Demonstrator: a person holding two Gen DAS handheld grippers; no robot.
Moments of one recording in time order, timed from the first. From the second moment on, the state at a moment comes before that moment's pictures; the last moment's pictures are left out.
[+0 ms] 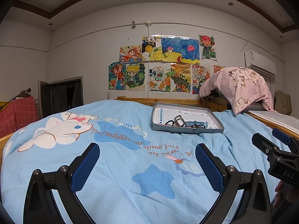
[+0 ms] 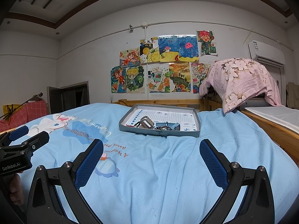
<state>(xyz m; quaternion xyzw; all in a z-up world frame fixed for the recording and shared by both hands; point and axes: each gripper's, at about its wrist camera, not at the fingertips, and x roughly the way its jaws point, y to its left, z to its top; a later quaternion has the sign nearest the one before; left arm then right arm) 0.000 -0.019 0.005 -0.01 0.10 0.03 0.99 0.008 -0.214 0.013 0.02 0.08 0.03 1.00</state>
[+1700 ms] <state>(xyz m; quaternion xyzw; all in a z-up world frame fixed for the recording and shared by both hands) 0.001 -0.004 0.006 0.01 0.11 0.02 0.99 0.008 -0.215 0.015 0.02 0.09 0.03 1.00</state>
